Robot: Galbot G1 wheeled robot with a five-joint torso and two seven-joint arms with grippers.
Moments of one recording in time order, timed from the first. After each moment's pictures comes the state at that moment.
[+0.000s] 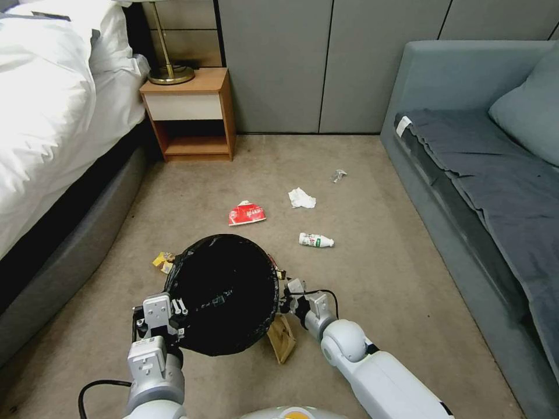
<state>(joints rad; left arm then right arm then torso) 1.86 -1.59 -0.45 -2.40 0.05 0.37 -0.35 -1.02 1.30 -0.13 1.31 0.33 -0.11 -0.11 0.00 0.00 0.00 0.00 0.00</state>
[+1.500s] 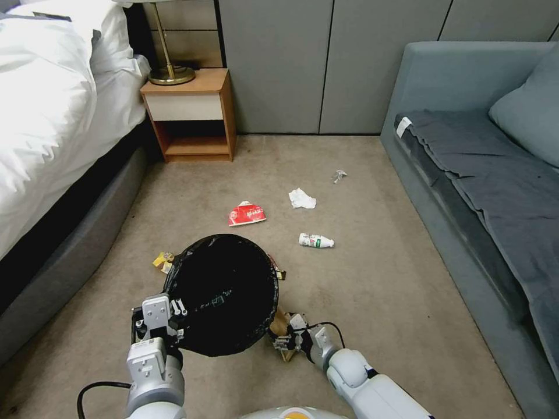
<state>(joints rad) 1.86 -1.60 -0.45 -2.41 0.06 0.37 -0.36 -1.04 1.34 -0.13 1.06 0.21 0.04 -0.21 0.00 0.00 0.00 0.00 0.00</state>
